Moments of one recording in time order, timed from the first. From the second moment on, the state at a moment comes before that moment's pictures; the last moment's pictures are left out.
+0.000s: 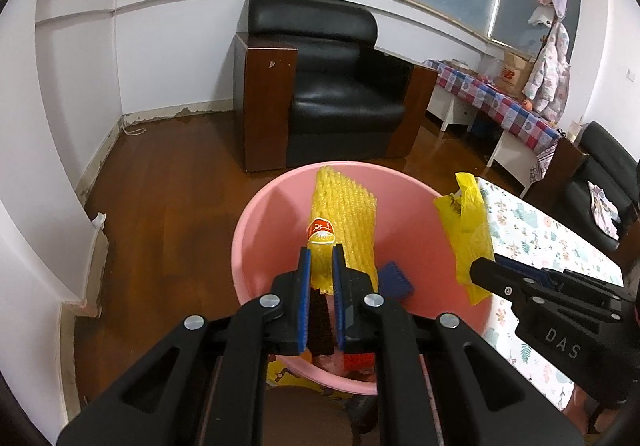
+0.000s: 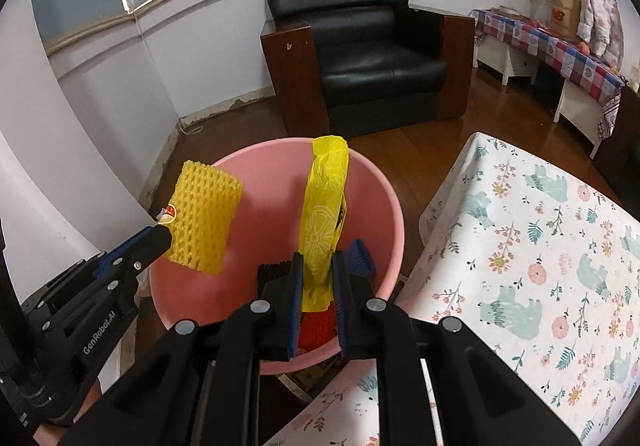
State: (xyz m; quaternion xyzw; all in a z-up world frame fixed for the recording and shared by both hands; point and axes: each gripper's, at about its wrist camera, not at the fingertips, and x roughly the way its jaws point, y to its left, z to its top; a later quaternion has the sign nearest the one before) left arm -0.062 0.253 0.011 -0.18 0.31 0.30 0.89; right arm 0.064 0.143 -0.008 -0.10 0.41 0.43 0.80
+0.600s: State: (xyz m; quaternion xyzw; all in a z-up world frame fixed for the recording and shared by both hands) left arm -0.053 0.264 -0.001 -0.19 0.33 0.29 0.88; right arm 0.068 0.165 -0.021 -0.11 0.41 0.43 0.80
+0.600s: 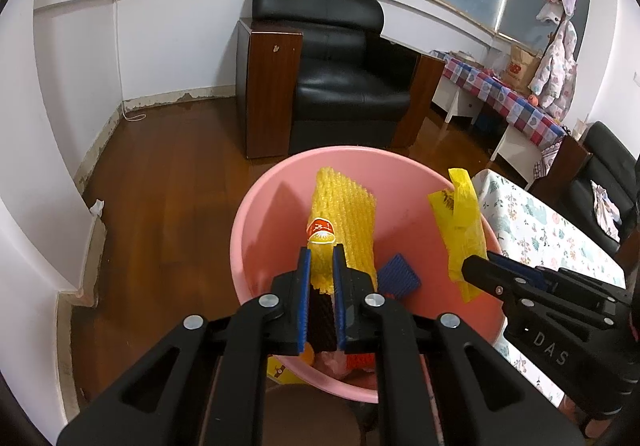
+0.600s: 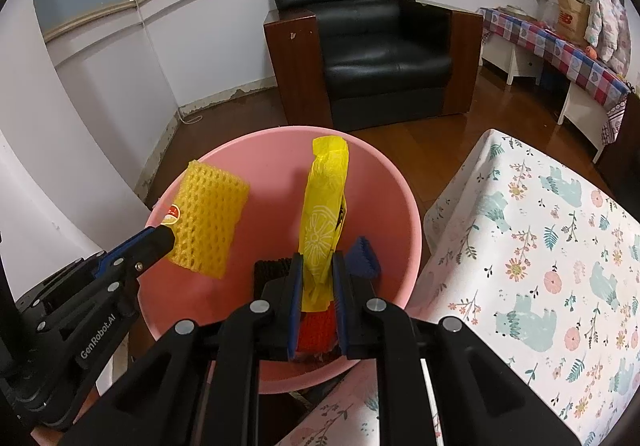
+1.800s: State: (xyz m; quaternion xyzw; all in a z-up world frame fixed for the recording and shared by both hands) left arm -0.060 0.257 0.002 -0.18 0.32 0.28 0.88; right arm 0.056 0.127 -0.003 -0.10 0.36 0.44 0.82
